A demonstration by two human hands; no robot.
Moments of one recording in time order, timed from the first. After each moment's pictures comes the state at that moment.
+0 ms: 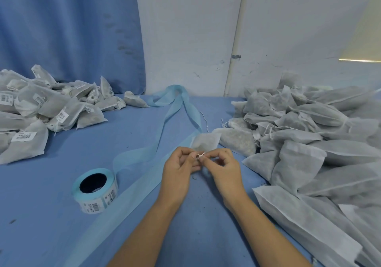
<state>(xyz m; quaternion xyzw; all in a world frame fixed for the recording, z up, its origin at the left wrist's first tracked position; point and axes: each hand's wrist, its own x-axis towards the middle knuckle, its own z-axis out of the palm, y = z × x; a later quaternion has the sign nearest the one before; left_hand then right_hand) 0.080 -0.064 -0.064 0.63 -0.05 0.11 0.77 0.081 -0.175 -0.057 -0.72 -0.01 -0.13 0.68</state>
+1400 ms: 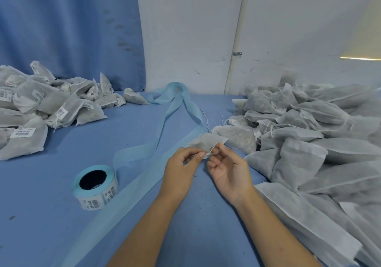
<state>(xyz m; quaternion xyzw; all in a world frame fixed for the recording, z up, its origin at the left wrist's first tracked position) 0.080 -0.063 -0.060 0.74 -0.04 0.13 0.66 0.090 -0.183 -0.050 -0.34 0.01 0.07 0.94</state>
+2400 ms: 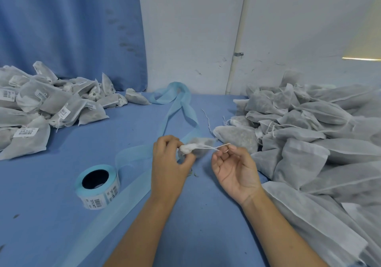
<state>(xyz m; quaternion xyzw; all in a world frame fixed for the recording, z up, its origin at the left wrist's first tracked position) 0.083 -0.046 -0.063 0.80 -0.06 0.36 0.47 0.085 -0.193 -0.046 -0.27 -0.03 0.11 0.96</state>
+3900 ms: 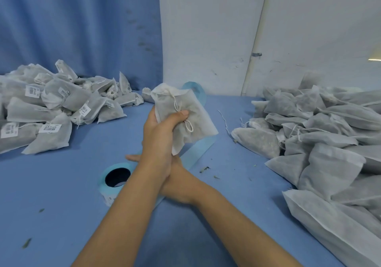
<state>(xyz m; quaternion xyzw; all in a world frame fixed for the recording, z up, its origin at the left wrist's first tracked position) 0.088 0.002 0.012 0.52 -0.01 0.19 0.83 0.085 -0.059 -0.048 -0.83 -0.37 0.03 0.41</state>
